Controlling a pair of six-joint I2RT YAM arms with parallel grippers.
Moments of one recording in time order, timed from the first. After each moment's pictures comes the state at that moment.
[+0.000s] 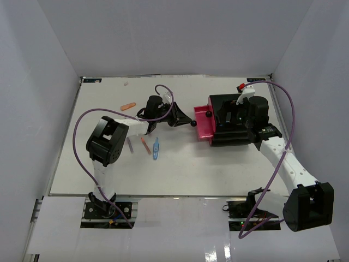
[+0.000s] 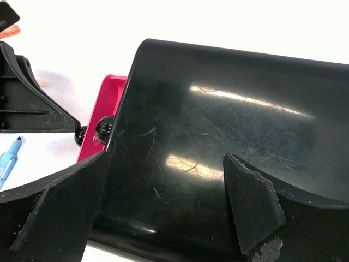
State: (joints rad) left arm -0.50 2.01 1.17 0.45 0.64 -0.99; right arm 0.24 1.15 0.87 -0.10 -0.15 0.07
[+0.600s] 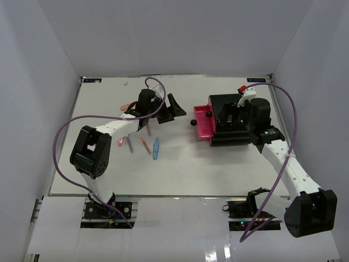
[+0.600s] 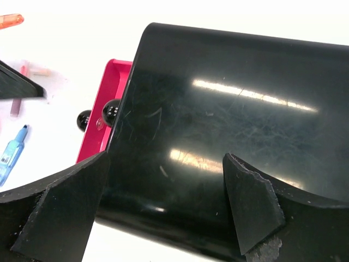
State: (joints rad) left arm -0.47 1.81 1.17 0.14 0.47 -0.80; right arm 0.24 1.11 0.87 -0.16 -0.16 0.07
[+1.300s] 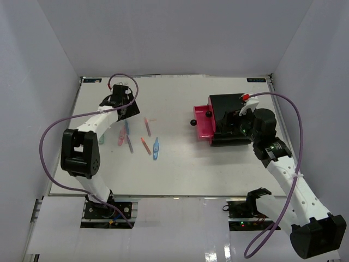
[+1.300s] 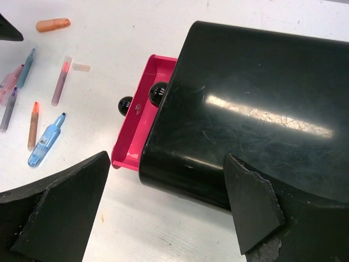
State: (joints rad) left arm -0.20 1.68 1.23 -0.38 -0.19 -0.47; right arm 0.30 0.89 0.80 -0.22 -0.18 0.10
